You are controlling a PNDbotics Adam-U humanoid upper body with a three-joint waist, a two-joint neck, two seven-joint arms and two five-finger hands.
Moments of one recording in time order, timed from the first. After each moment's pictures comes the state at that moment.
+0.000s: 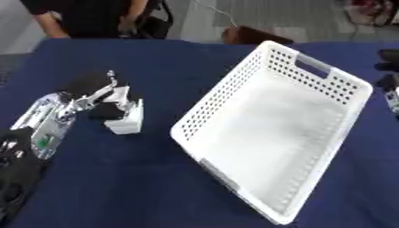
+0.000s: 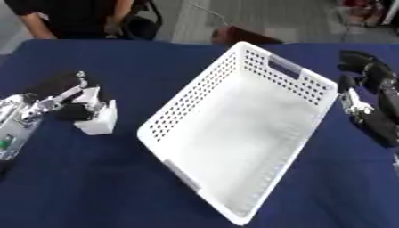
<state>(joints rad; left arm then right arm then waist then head) -0.55 0.68 -0.07 -1.27 -0.77 -0.28 -0.25 -0.51 -0.38 0.01 -1.63 0.28 -0.19 0.18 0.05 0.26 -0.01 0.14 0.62</state>
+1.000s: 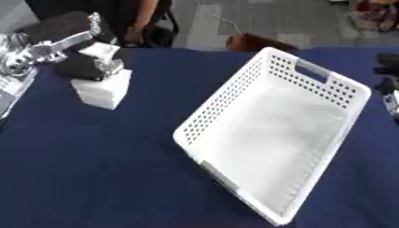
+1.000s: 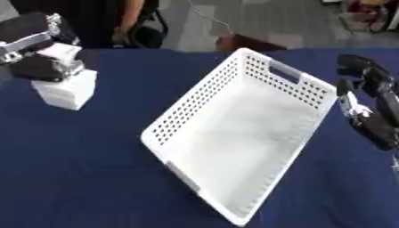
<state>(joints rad) -0.61 0.92 -0.09 -1.57 -0.46 -0.24 -0.35 -0.49 -0.38 0.01 -1.63 0.28 -0.19 0.18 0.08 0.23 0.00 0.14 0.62</state>
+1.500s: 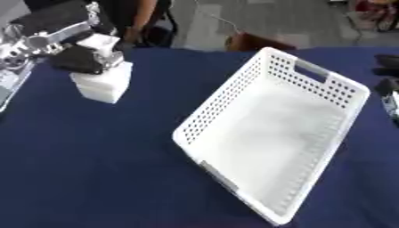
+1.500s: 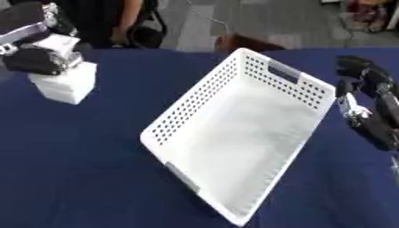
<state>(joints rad) -0.66 0.91 -0.09 -1.60 -0.44 -0.24 -0.35 -0.49 -0.38 0.01 -1.63 0.28 -0.19 0.18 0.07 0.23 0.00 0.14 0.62</state>
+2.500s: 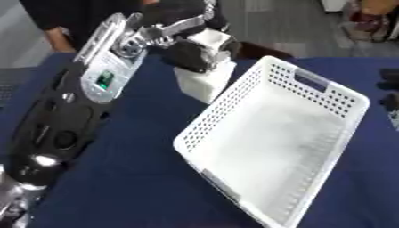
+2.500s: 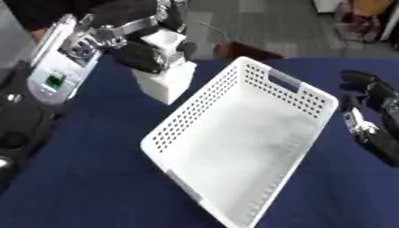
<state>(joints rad) -0.94 0.55 -0.21 -1.51 -0.58 -0.31 -0.43 -0.51 -0.37 0.03 -1.61 0.27 -0.20 0.21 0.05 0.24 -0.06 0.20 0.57</state>
